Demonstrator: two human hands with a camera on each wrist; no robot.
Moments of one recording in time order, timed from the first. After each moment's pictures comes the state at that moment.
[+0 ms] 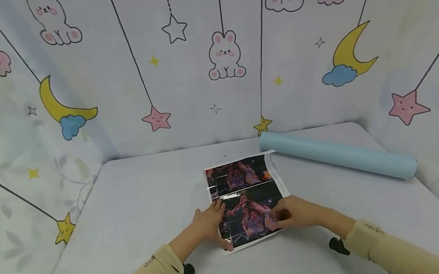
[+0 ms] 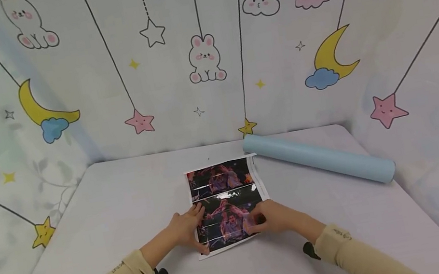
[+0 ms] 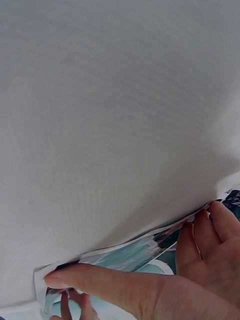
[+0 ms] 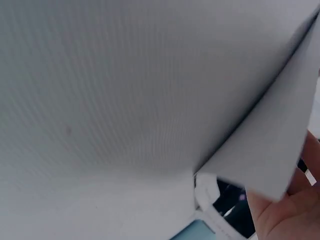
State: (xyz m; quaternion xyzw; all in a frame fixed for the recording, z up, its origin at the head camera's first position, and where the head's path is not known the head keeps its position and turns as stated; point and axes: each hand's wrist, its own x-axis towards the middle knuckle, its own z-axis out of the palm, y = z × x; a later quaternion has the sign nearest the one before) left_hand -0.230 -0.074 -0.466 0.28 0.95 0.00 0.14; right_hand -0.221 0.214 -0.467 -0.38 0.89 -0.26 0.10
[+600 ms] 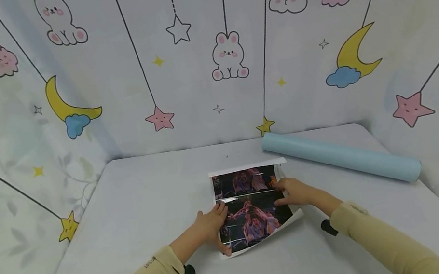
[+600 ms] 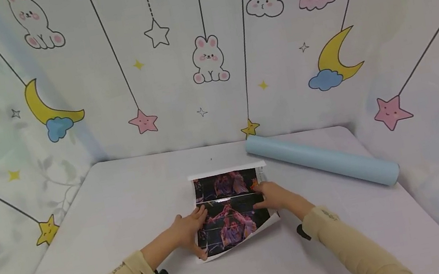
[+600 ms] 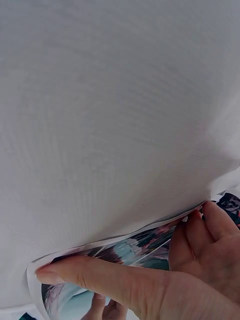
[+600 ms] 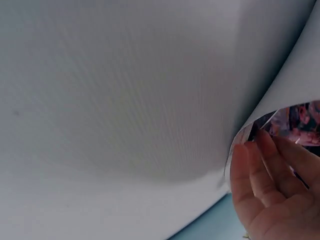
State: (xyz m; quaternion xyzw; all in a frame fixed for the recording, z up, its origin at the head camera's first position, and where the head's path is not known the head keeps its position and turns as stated) left_hand -0.224 -0.074 -0.467 0.29 0.94 -0.02 0.16; right_hand -0.271 0.221 -0.461 -0.29 0.93 -0.19 0.08
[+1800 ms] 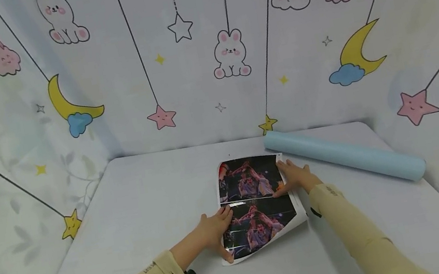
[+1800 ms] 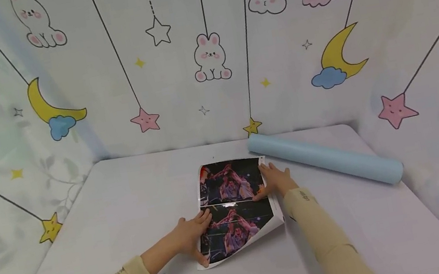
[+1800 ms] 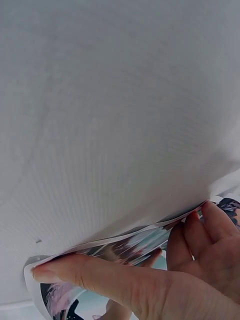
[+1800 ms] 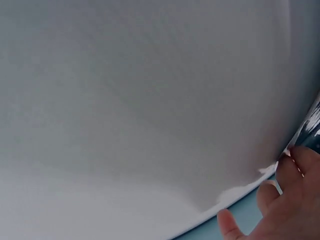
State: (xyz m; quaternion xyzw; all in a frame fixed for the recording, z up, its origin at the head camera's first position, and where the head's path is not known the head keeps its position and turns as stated) left_hand -0.211 -0.075 -0.467 0.31 0.94 -0.02 0.16; right_hand -0.322 0.225 -0.473 -0.11 0.97 -0.11 0.17
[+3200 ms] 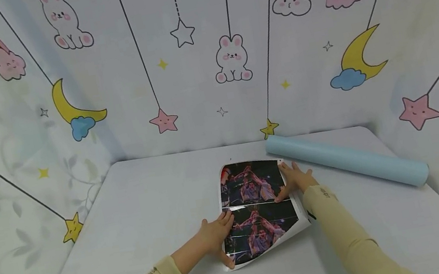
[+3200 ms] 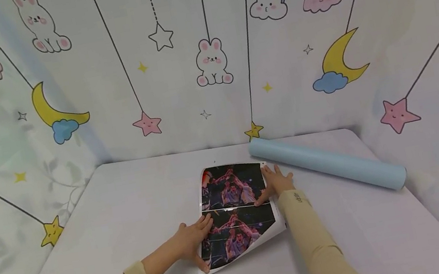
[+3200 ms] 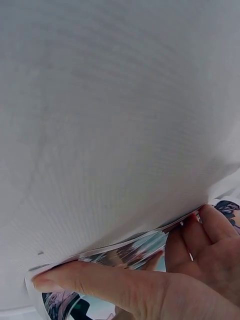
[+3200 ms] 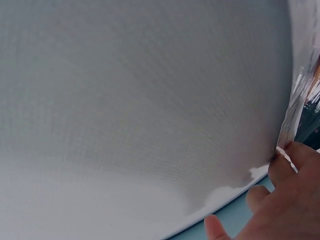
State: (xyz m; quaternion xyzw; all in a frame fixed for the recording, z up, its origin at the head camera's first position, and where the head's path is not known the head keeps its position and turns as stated) left_hand -0.206 -0.073 -0.465 0.31 0.94 -0.03 0.16; right_hand -0.319 0.216 -0.463 -0.05 0.97 -0.13 0.18
